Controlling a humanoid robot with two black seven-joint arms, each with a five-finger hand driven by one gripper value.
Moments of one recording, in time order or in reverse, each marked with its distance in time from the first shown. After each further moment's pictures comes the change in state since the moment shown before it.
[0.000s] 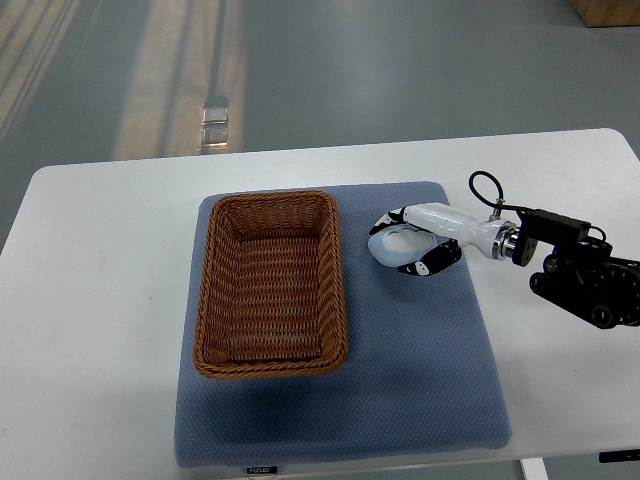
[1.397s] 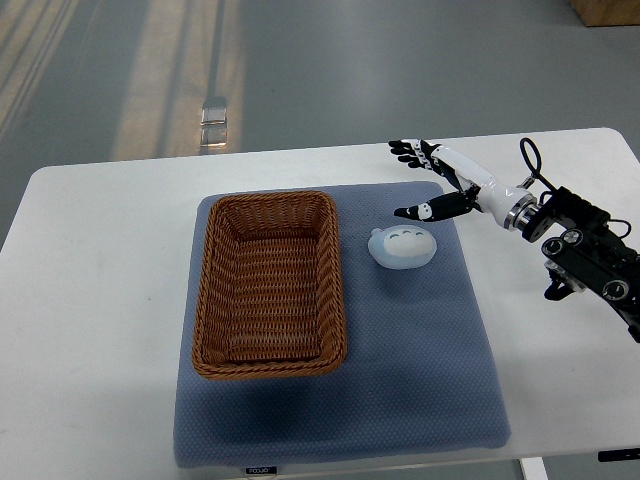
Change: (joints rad) left arm 0.009 0.000 -0.005 0.000 -0.002 0.000 -0.003; right arm -0.117 0.046 0.426 0.024 0.213 0.178 -0.033
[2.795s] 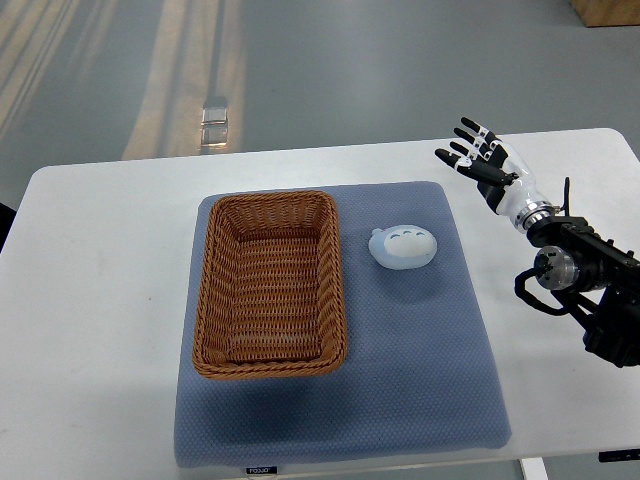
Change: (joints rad) left arm 0.003 0.000 0.000 0.000 0.000 0.000 0.000; right arm -0.013 0.074 0.029 -0.112 0.904 -0.074 -0.137
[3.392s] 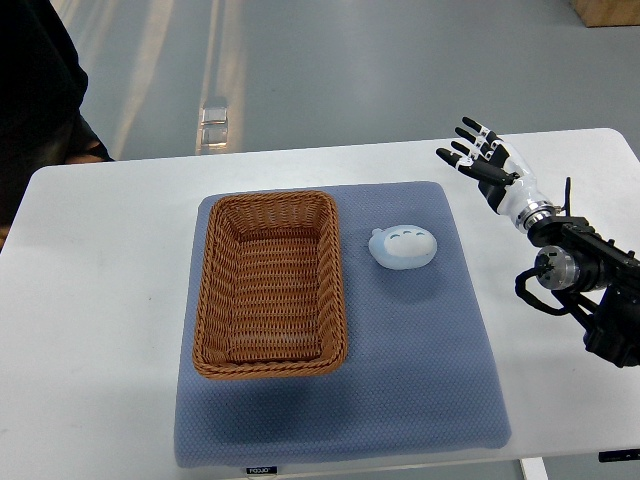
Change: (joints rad) left arm 0.000 0.000 0.000 0.000 0.000 0.000 0.000; right arm -0.001 0.000 0.004 0.000 0.002 0.000 0.001
